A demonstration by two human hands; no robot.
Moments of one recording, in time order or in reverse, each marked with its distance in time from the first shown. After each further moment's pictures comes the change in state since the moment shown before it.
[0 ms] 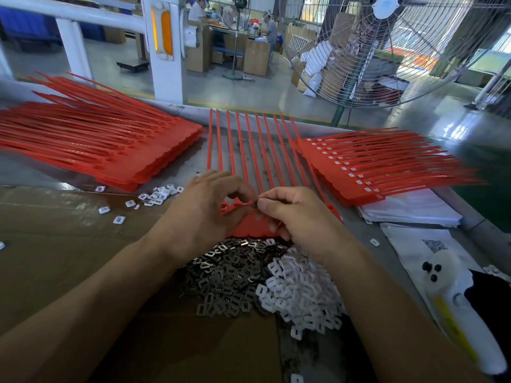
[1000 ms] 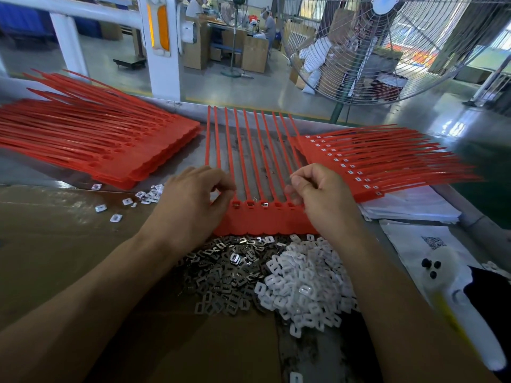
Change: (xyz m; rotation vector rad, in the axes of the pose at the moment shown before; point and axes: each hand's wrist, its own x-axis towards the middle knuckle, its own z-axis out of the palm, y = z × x) left_hand 0.000 -0.003 -0.004 0.135 0.057 -0.196; right_hand 0.016 0.018 -0.029 -0.211 0.402 -0.154
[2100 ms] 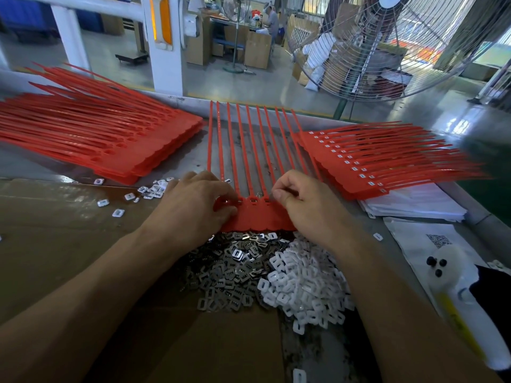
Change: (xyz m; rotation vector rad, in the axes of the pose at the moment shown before) left_hand -0.001 -0.009 0.001 0.169 -0.274 -0.096; right_hand -0.006 -0.005 0.011 -0.242 -0.211 -0.108
